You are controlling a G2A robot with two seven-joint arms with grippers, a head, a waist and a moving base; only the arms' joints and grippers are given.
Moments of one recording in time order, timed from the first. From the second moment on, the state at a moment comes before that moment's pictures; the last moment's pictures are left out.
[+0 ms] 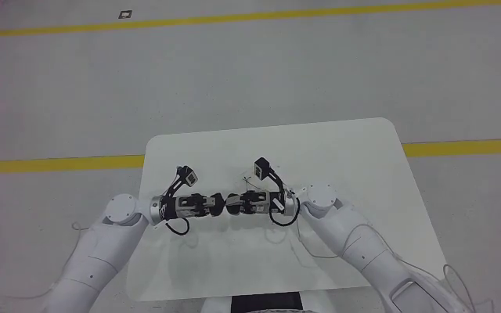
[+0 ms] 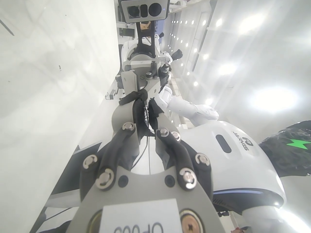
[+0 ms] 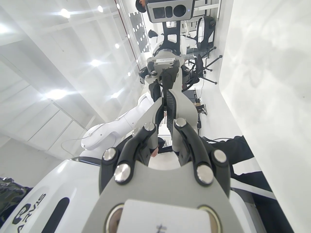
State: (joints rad) left arm 1.26 -0.94 -1.08 -1.26 -0.73 -0.33 -1.30; right arm -1.12 -1.36 0.86 -1.15 0.49 -0.19 1.05
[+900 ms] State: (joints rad) left arm 1.27 -0.93 -1.10 -1.28 -0.70 -0.34 -1.30; right arm -1.16 -1.33 0.94 -1.19 0.45 -0.21 0.99
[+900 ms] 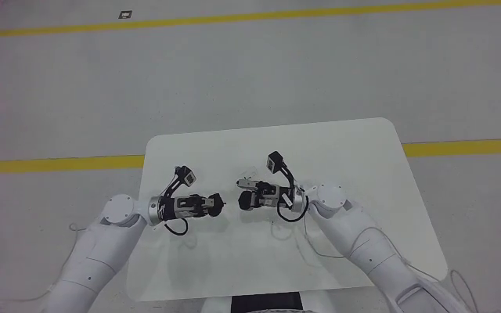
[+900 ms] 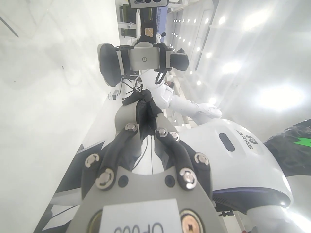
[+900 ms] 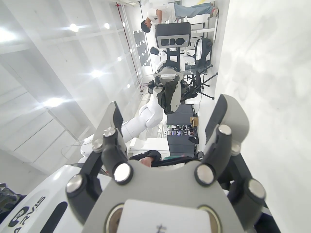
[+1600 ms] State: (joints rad) left arm 1.27 -0.91 -1.25 -1.17 -0.74 -0.34 -1.32; right arm -1.16 -1.33 0.94 -1.19 0.46 -0.21 0.99
